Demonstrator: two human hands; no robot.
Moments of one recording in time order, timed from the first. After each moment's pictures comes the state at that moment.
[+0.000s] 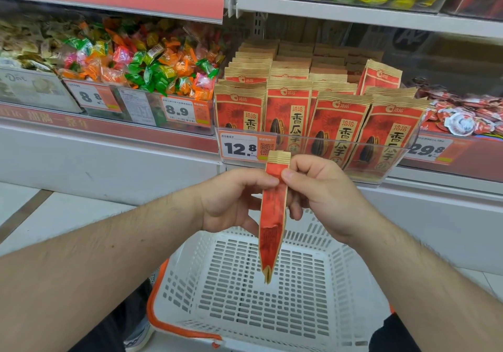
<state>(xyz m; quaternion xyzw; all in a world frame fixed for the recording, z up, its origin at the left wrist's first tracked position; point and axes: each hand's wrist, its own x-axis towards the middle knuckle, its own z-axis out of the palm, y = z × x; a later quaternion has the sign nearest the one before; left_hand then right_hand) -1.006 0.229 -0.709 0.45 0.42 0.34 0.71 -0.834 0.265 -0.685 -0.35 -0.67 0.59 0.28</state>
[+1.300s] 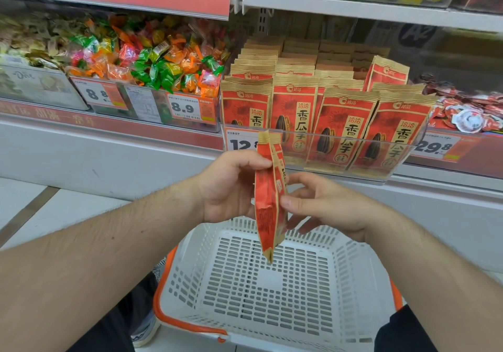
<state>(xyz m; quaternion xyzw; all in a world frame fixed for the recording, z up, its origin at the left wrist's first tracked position) -1.012 0.228 -0.700 0.32 0.44 0.42 0.73 -0.821 0.276 -0.694 -0.42 -0.68 0.60 0.05</state>
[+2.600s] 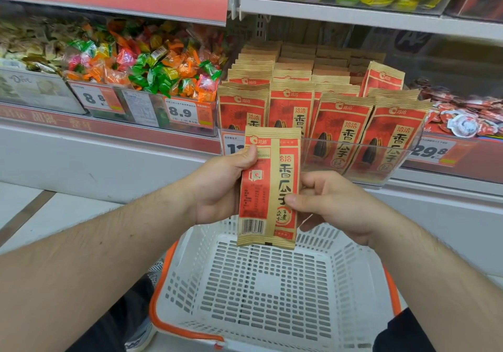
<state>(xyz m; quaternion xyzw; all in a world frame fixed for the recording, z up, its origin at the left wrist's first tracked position) -1.011 0.230 -0.696 0.32 0.46 0.46 0.68 -0.816 0.275 -0.685 -0.42 -0.69 0.58 0.11</state>
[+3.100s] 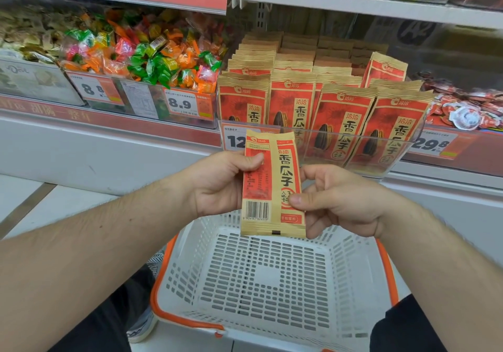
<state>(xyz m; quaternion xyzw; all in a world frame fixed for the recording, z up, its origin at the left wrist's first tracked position) -1.016 0.232 -0.705 0.26 0.41 0.46 0.74 -0.810 0.277 -0.680 -0.39 -0.61 0.68 0.07</state>
